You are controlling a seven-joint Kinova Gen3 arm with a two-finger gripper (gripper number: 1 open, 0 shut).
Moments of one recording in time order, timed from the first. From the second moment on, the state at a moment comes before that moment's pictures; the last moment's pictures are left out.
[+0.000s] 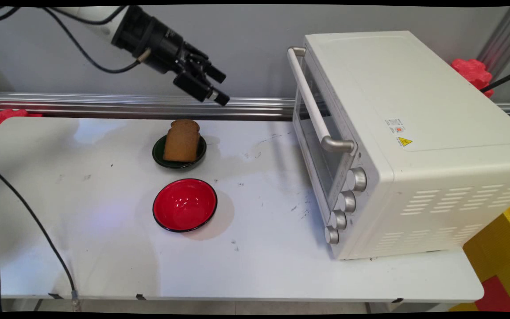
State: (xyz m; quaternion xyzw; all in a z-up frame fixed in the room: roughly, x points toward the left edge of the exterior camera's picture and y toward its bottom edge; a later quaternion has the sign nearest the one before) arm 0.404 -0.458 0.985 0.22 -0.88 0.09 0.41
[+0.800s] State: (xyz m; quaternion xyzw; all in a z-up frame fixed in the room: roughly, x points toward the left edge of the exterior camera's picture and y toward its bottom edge) arm 0.396 -0.480 0.999 0.21 -0.89 0.08 0.40
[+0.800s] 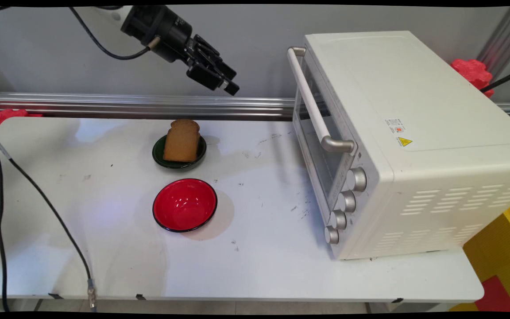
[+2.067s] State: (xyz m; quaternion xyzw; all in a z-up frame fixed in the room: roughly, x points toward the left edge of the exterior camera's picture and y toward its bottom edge) arm 0.364 -0.500 0.991 0.22 -0.90 0.05 0.37
